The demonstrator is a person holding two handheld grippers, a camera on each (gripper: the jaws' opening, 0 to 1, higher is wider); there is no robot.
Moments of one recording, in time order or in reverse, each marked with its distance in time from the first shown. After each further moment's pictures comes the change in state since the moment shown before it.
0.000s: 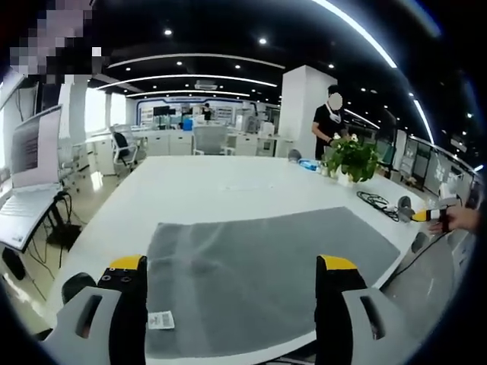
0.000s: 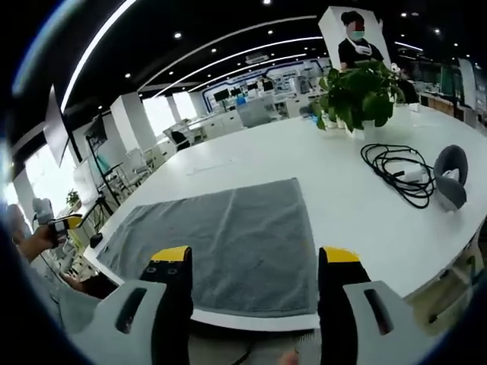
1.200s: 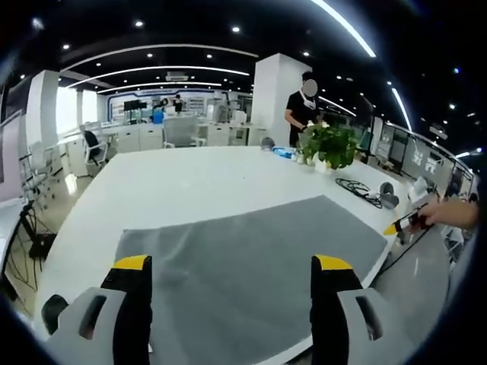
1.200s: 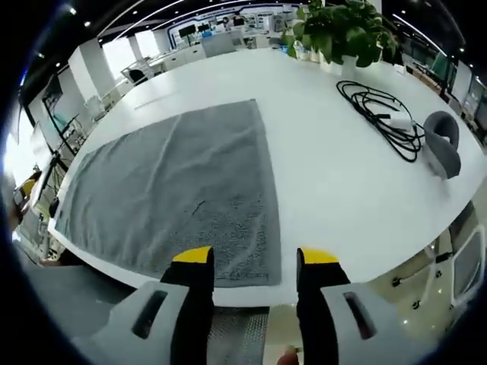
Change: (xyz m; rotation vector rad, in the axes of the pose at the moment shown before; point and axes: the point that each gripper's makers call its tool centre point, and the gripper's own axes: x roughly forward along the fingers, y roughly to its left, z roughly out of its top) left arm 0.043 -0.034 0.009 0.065 0.065 -0.162; right arm 0.035 -0.057 -0.083 -0.003 0.403 -0.229
